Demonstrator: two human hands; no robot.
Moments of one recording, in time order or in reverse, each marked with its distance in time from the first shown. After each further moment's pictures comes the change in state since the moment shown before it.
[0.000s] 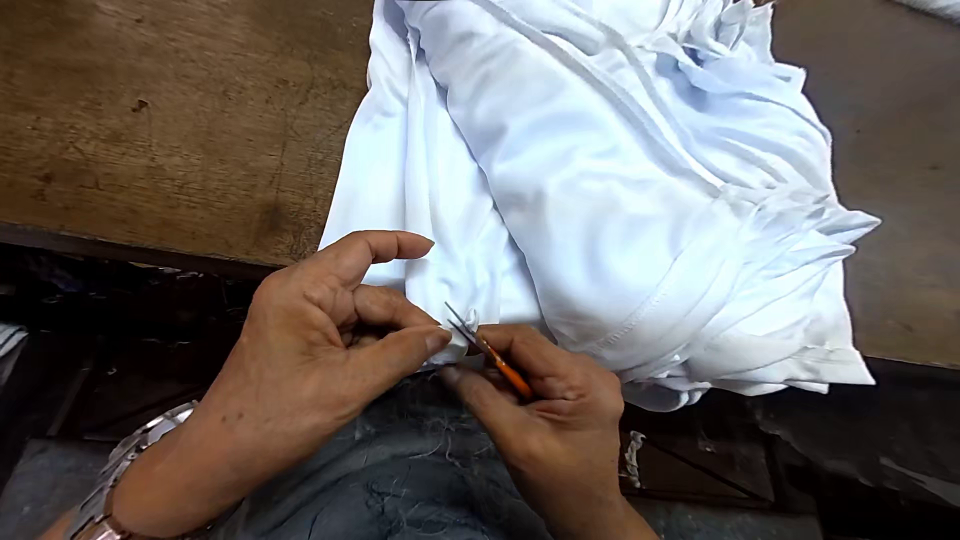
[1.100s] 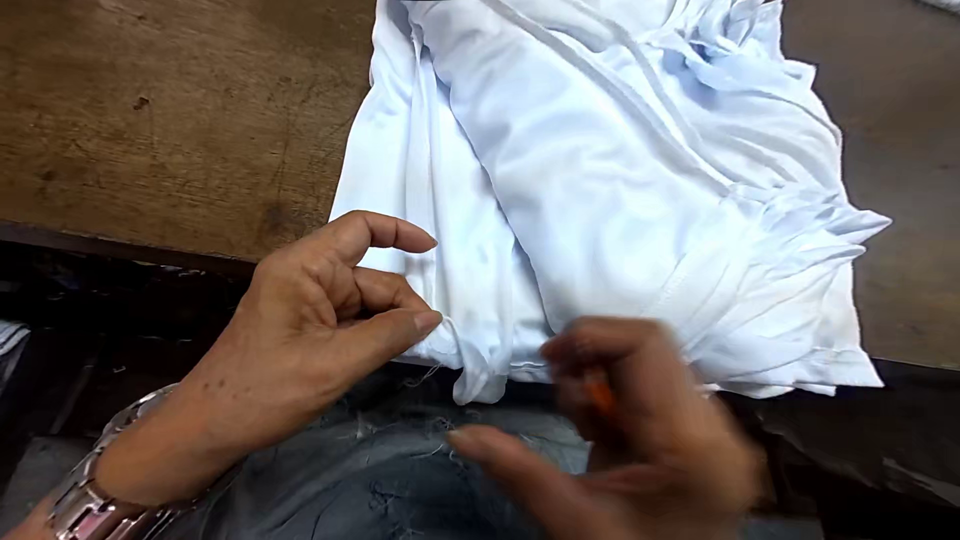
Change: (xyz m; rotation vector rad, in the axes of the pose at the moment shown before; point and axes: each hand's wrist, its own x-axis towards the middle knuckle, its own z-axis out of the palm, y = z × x) left_hand 0.008 -0.003 -0.011 -0.047 -0.066 -0.027; right_hand -0.002 -0.022 -0.032 -0.287 -0.009 -0.069
